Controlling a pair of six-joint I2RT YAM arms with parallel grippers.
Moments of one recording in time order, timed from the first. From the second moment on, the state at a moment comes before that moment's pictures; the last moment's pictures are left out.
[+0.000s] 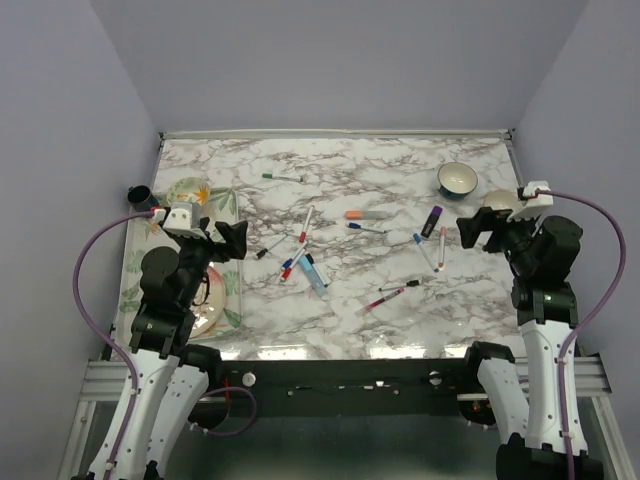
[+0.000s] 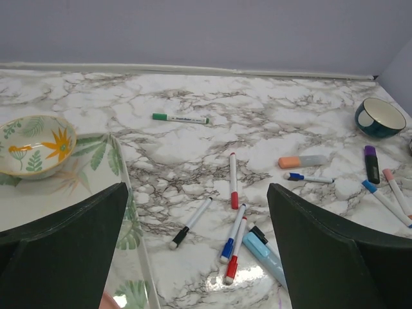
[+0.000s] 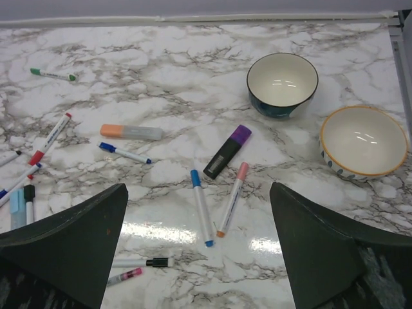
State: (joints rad) left arm -0.19 0.49 0.62 -0.16 0.06 -0.21; right arm -0.19 0.65 0.76 -0.35 -0.37 0.03
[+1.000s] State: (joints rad) left arm -0.19 0.47 0.62 -0.16 0.04 -0.22; right arm -0.08 0.79 0.80 -0.62 -1.11 -0.62
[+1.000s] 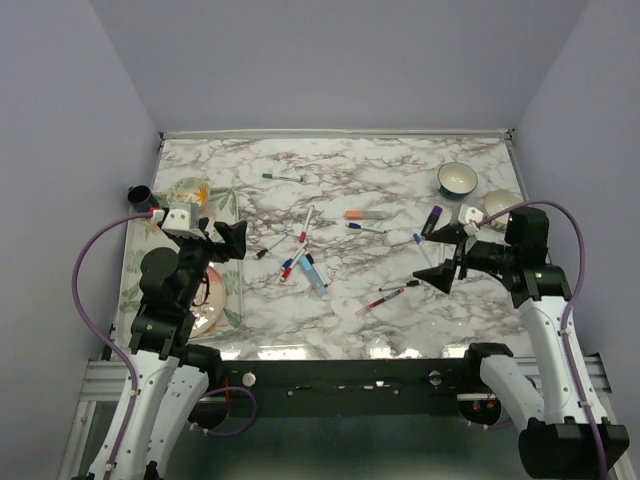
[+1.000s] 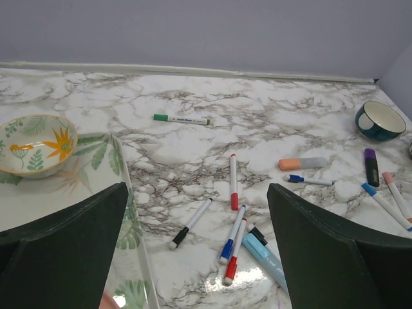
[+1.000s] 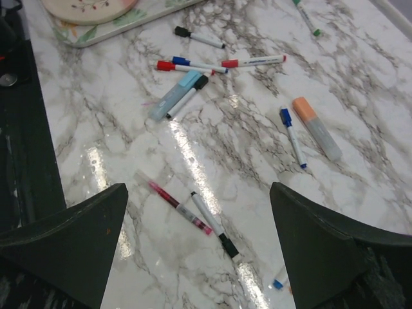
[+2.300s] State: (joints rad) left arm -0.19 0.47 0.62 -0.16 0.04 -0.22; right arm 0.60 1.20 0.82 -0.73 -0.69 -1.04
